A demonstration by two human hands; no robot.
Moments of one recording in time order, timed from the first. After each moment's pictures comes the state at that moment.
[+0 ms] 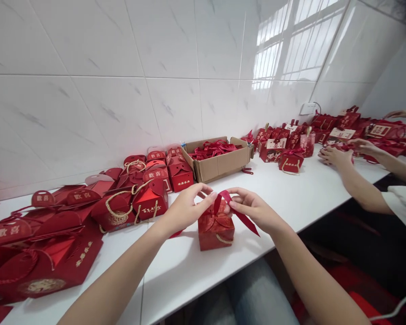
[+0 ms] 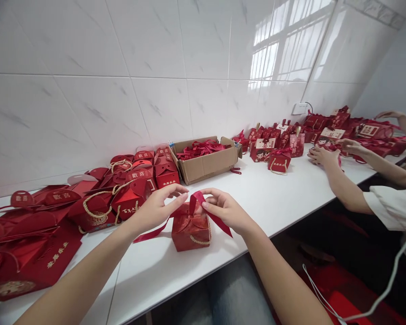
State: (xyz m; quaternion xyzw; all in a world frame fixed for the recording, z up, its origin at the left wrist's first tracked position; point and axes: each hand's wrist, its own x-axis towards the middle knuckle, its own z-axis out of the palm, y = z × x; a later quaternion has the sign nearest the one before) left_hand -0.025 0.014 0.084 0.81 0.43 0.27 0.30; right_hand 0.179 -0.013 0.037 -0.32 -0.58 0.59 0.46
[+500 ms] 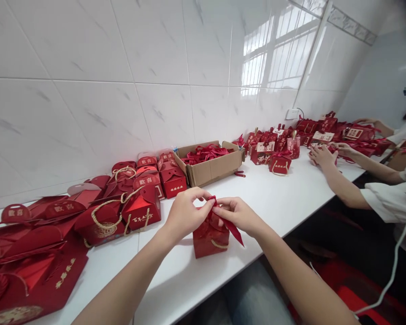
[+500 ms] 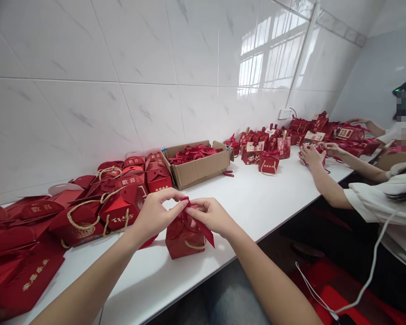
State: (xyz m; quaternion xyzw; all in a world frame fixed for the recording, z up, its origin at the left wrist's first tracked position) left_hand -0.008 0.015 0.082 0.82 0.41 0.35 0.21; right_hand 0.158 -0.006 0.034 -0.40 -0.58 0.56 0.44
